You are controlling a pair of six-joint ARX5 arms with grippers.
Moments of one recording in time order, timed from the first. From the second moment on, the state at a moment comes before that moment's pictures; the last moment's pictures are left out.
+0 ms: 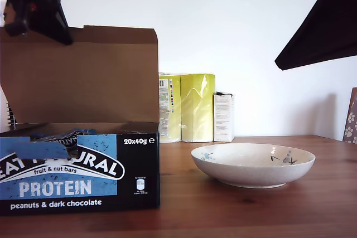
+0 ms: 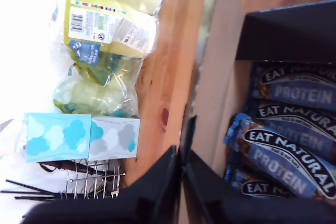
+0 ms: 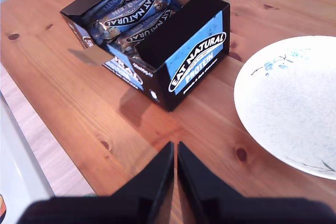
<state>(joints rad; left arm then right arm) -0.73 1.03 0.80 -0.34 -0.42 0.92 0.59 0.73 0.49 -0.33 -0.30 -0.03</state>
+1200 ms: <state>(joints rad) -0.54 1.15 0.80 -0.02 -0.22 0.91 0.60 0.73 0.49 -0.33 -0.31 -0.03</state>
